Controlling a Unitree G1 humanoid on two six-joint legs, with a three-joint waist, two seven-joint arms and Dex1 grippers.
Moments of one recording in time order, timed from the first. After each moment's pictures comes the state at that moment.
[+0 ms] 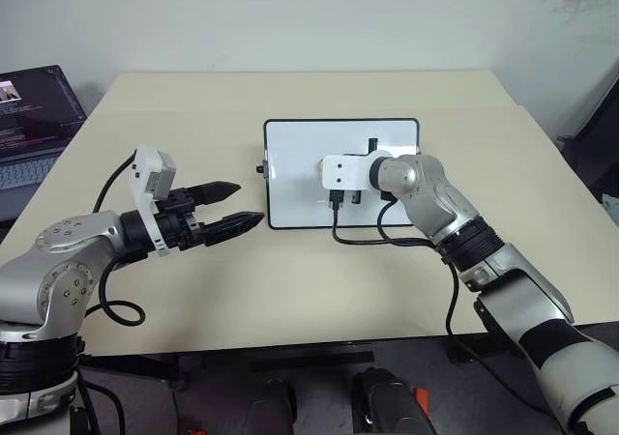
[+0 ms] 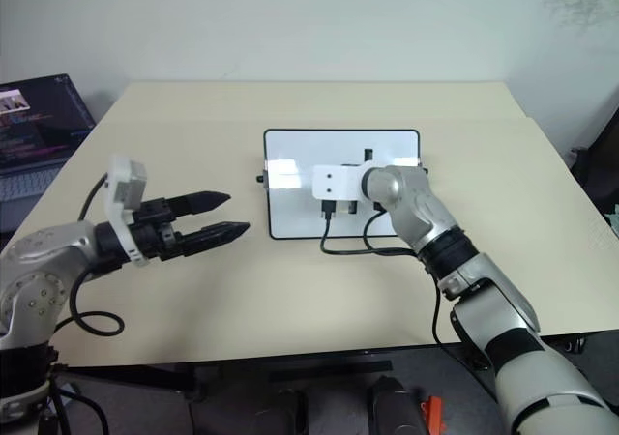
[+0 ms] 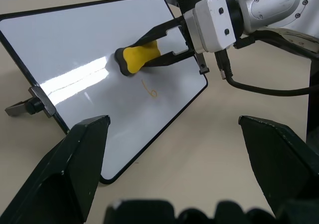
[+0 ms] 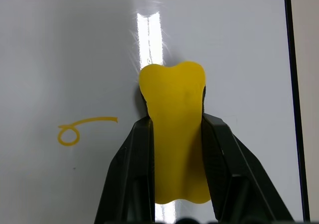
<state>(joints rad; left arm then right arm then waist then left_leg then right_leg) -0.31 0.84 0.27 -0.24 -0.77 0.76 -0.91 -1.04 -0.31 0.51 0.46 -0.55 0.16 0.70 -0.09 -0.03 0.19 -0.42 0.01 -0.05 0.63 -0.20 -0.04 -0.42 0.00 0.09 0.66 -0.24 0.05</state>
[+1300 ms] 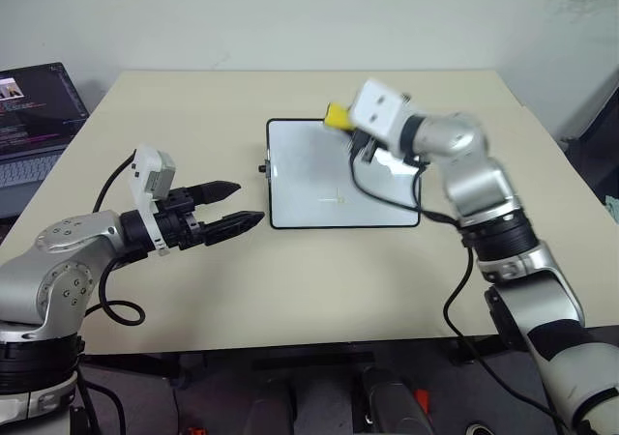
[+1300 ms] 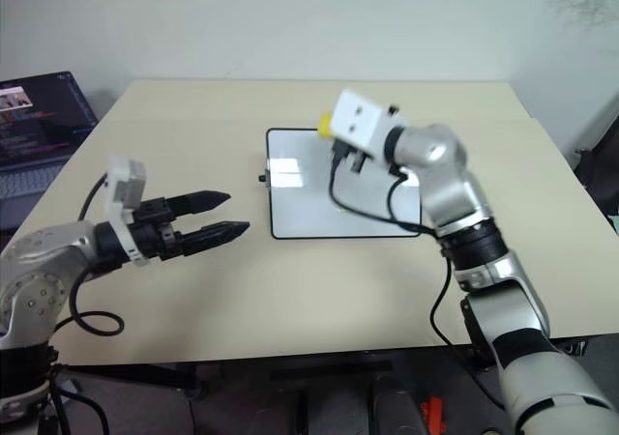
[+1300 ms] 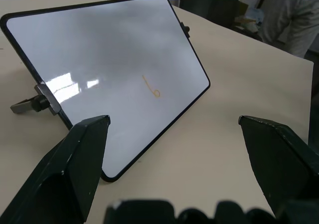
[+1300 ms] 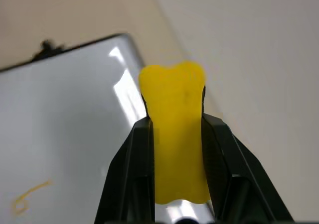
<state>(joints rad) -0.31 0.84 0.28 -0.24 -0.78 0.76 -0.91 -1.03 -0.36 0.12 0.17 -0.21 0.36 0.69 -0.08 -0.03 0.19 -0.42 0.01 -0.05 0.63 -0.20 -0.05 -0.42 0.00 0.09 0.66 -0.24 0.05</state>
